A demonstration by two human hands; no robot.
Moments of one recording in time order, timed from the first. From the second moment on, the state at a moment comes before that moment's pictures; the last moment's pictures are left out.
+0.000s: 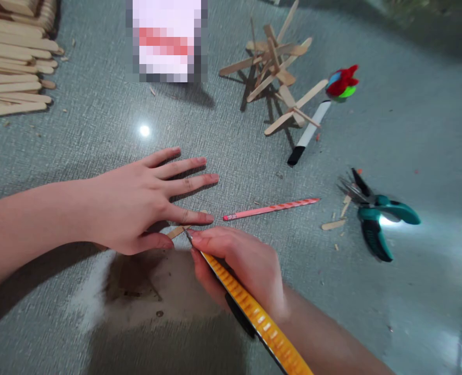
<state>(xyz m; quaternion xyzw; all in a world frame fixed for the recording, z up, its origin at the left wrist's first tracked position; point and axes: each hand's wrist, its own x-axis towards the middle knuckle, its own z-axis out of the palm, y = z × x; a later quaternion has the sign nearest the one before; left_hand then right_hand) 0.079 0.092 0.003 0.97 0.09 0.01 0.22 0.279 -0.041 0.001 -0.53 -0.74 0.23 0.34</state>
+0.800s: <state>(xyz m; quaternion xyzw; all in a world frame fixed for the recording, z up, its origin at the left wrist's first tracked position) 0.078 0.095 0.001 0.97 0.08 0.03 0.22 0.273 -0.036 0.015 -0.51 -0.76 0.24 0.31</state>
